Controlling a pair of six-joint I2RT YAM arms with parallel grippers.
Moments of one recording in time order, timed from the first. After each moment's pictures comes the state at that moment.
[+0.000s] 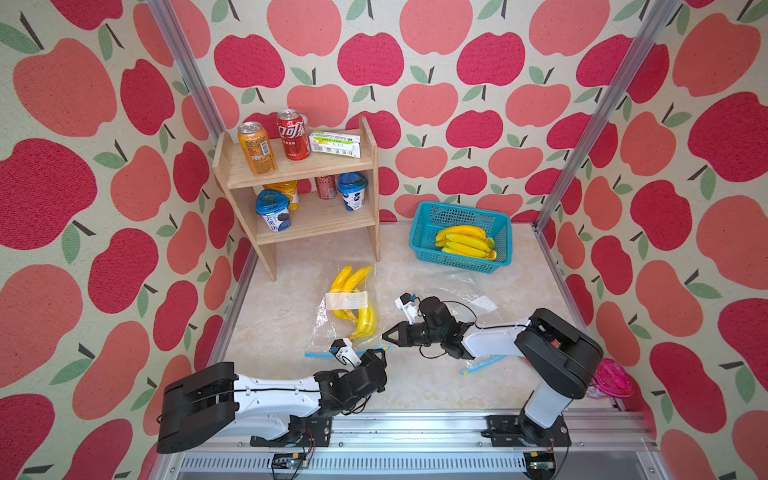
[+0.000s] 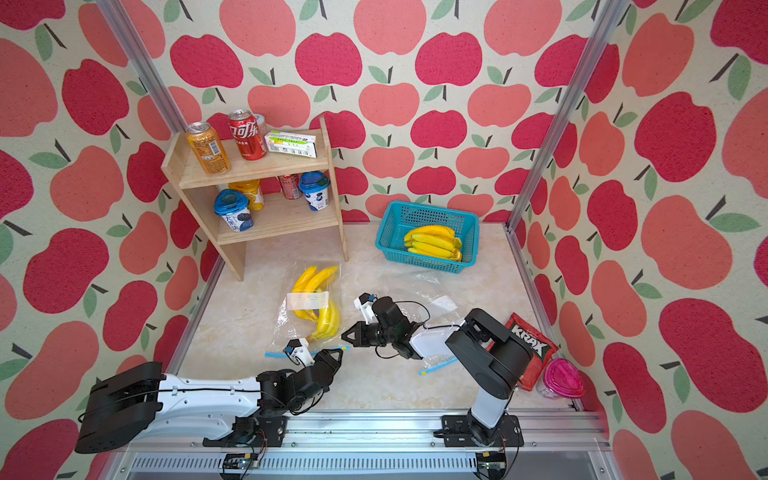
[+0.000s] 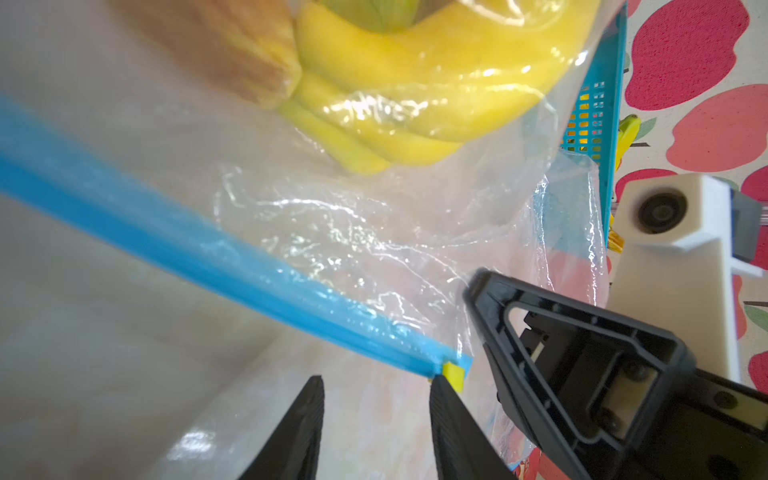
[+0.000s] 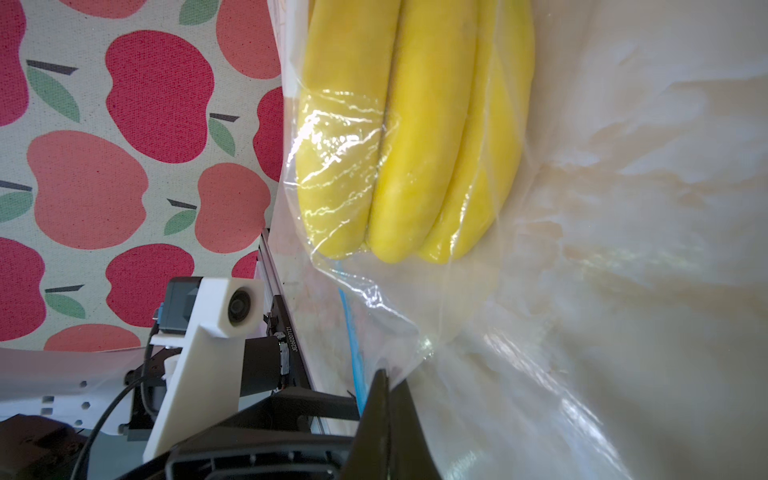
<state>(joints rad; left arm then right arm) -1.26 1.15 0.28 0.09 -0.60 -1.82 0.92 1.72 0.69 0.48 -0.51 0.85</state>
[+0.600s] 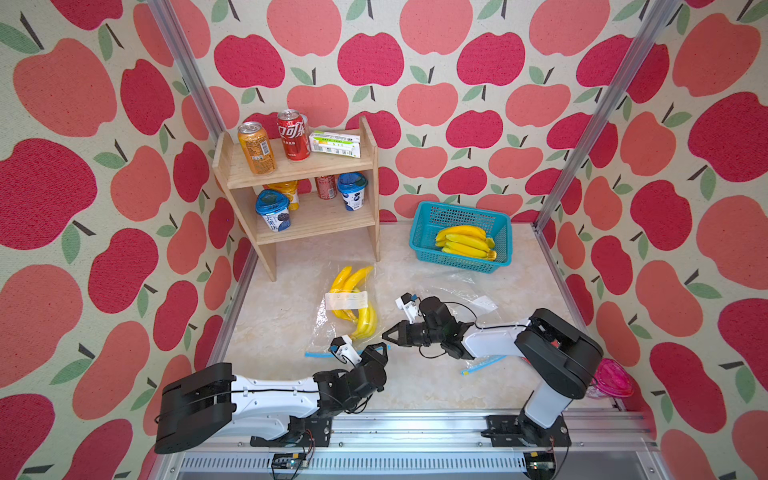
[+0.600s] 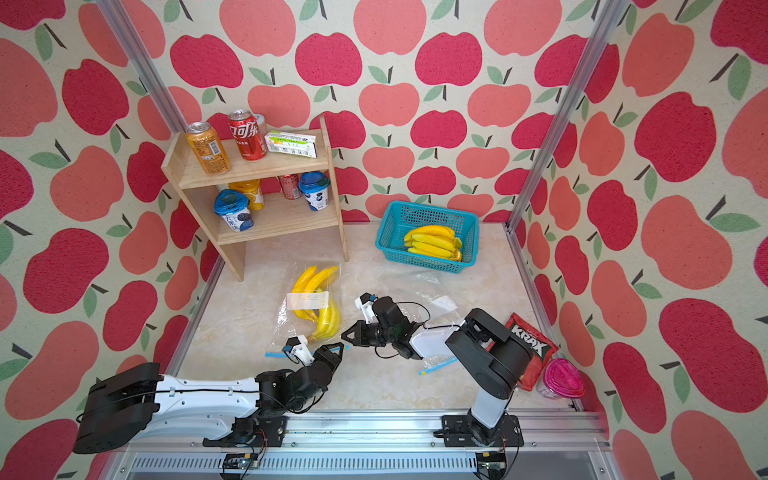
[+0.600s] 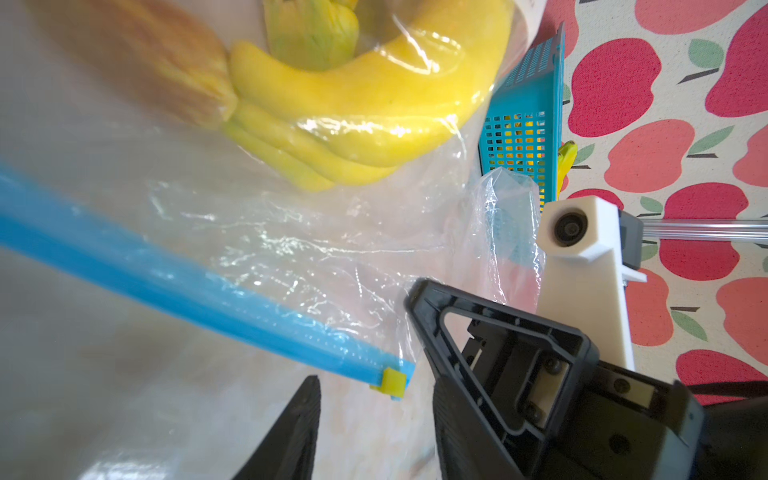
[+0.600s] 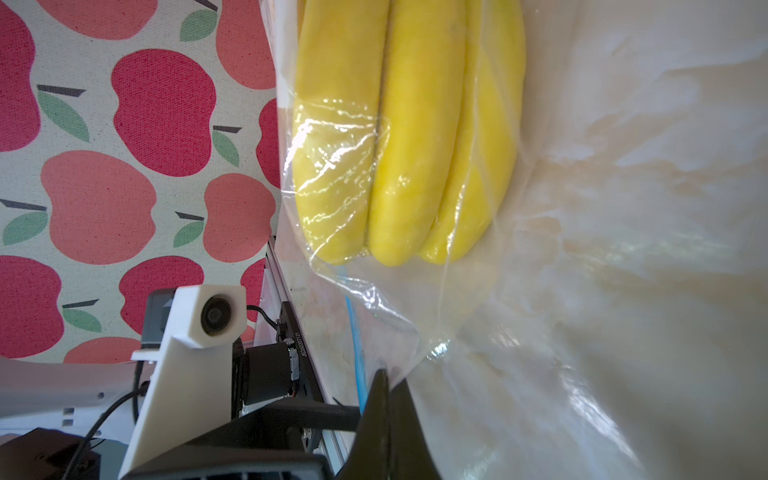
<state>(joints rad) -1.27 1.13 0.28 0.16 -0.66 -1.82 0.92 1.72 0.69 0.48 -0.51 0.91</state>
